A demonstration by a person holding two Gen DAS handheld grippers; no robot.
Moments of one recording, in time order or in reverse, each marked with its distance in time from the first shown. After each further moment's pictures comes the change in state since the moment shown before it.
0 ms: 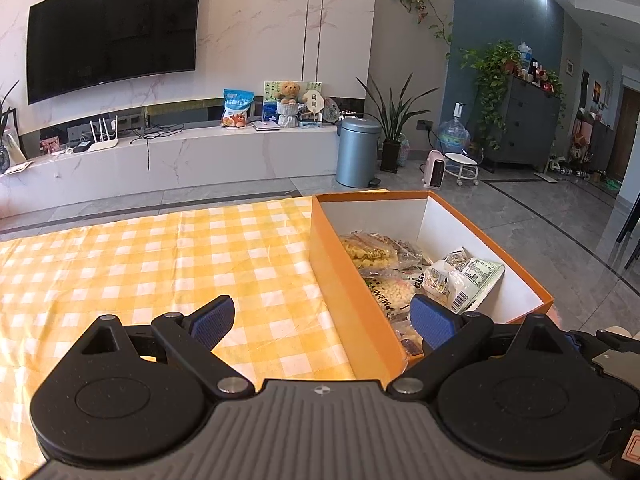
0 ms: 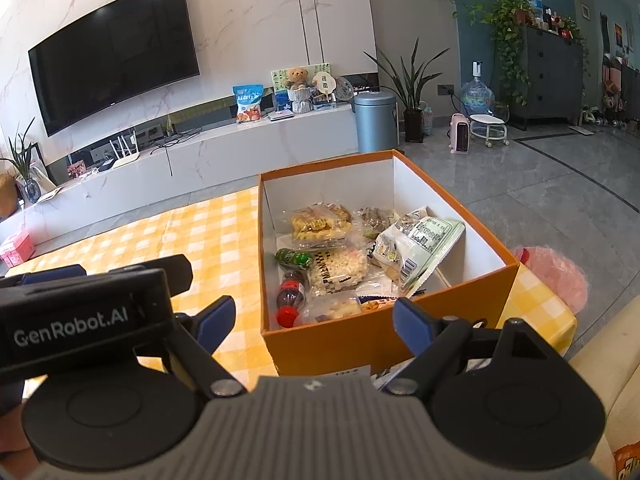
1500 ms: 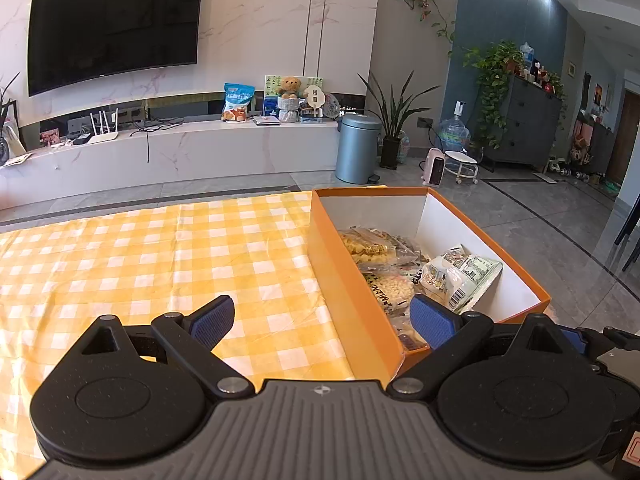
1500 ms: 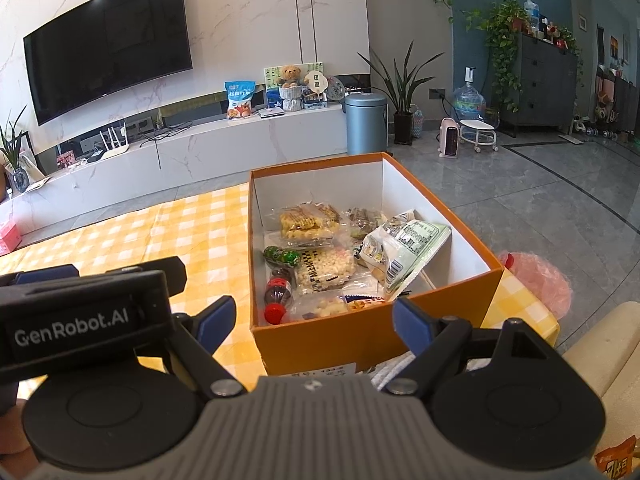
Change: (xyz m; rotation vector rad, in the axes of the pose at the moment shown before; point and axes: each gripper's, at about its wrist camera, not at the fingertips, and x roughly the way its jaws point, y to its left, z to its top) left arm -0.005 -0.001 0.001 -0.016 0.015 -0.005; right arm -0.005 0.006 -0.002 -0.028 0.003 -0.048
